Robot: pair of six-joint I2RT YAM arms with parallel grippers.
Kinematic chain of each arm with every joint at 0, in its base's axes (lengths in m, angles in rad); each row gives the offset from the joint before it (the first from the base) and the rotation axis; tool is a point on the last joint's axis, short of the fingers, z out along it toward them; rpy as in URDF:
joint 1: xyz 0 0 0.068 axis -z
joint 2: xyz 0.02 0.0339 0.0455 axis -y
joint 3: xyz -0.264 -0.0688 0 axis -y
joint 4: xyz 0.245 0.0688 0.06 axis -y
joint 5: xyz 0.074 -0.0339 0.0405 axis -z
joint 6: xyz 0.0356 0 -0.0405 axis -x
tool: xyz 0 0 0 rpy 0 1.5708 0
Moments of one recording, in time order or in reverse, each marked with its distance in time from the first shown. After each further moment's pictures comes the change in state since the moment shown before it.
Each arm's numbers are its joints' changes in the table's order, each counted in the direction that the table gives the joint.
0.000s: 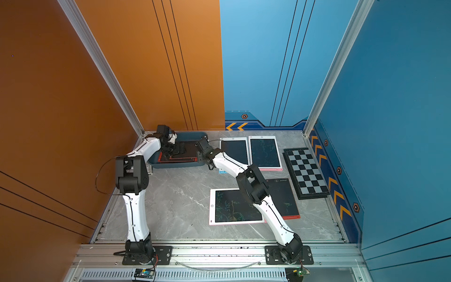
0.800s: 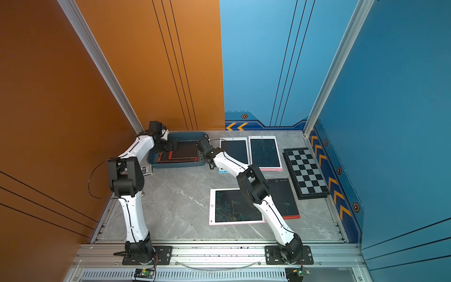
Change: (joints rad) left arm -0.061 0.049 0.008 -0.018 -0.115 -0.018; right arm 0.010 0.000 0.005 -0.009 0.027 0.019
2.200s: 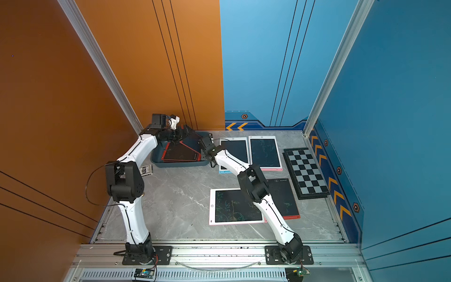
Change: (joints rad) left arm 0.096 0.142 -0.057 0.264 0.551 0.378; right arm 0.018 -0.030 0.062 -0.069 -0.011 -0.090
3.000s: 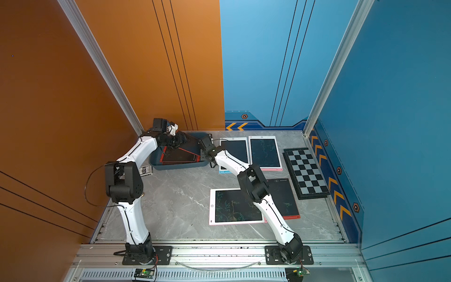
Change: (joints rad) left arm -0.007 0.043 -0.063 -0.142 -0.177 -0.058; right arm 0.002 0.006 -0.030 0.042 -0.017 -0.009
